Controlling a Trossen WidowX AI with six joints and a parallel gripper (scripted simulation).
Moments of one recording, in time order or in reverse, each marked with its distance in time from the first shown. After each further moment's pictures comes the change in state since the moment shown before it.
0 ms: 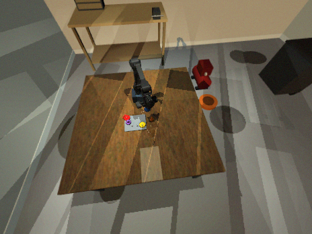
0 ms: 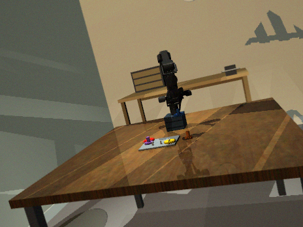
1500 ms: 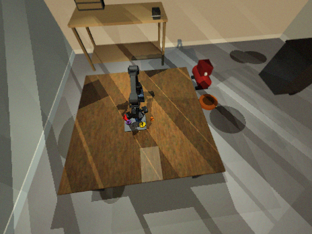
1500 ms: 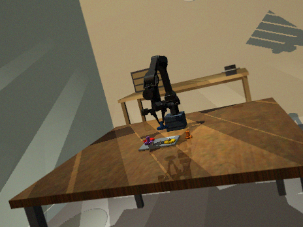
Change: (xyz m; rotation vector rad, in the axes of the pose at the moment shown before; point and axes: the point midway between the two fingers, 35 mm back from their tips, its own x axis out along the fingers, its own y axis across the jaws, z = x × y) arm 0.040 -0.110 0.041 -0.012 -0.008 -0.012
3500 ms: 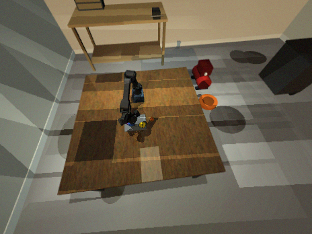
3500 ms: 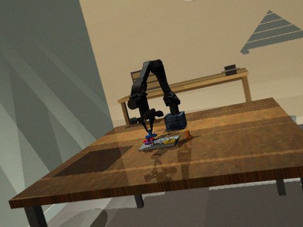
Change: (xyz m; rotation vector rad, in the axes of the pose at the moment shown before) arm 0.029 -0.075 0.000 -0.170 0.000 -0.005
